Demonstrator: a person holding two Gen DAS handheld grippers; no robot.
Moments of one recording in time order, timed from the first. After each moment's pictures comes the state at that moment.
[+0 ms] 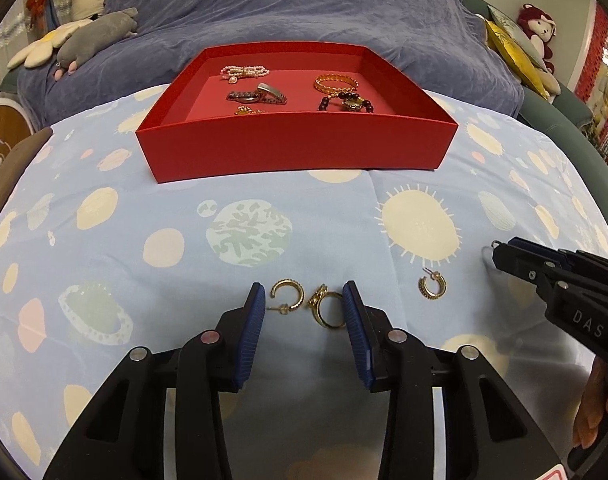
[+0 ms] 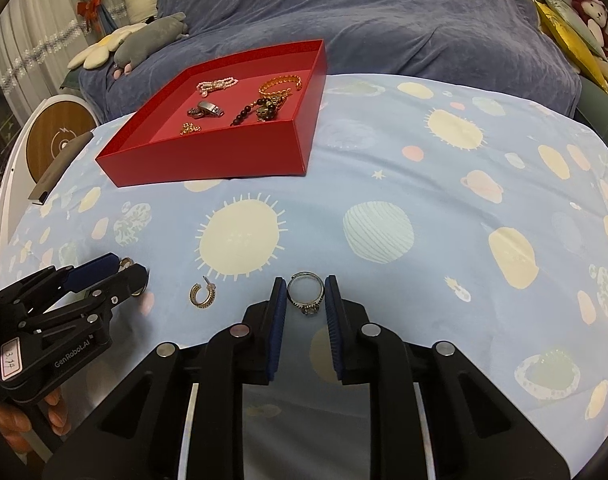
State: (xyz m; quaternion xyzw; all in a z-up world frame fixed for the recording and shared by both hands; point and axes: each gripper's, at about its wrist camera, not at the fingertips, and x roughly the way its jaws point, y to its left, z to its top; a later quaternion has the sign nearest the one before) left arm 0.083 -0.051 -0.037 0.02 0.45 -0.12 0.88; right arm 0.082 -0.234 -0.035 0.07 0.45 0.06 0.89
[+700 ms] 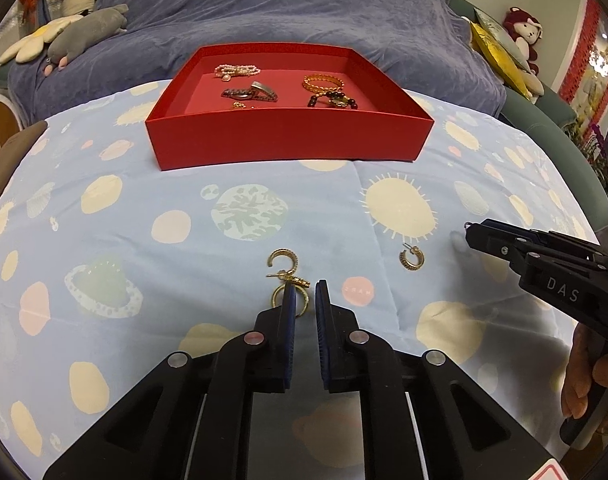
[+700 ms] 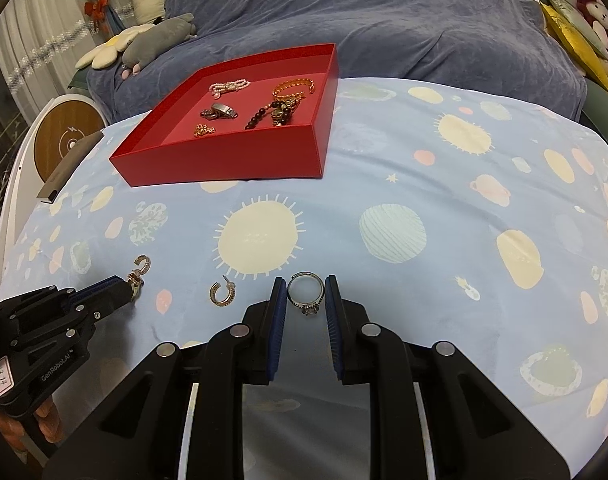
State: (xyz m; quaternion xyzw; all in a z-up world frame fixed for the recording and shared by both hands) left arm 0.065 -0.042 -0.029 0.01 0.46 -0.15 0.88; right arm 0.079 -0.227 -0.030 0.07 0.45 0.07 0.89
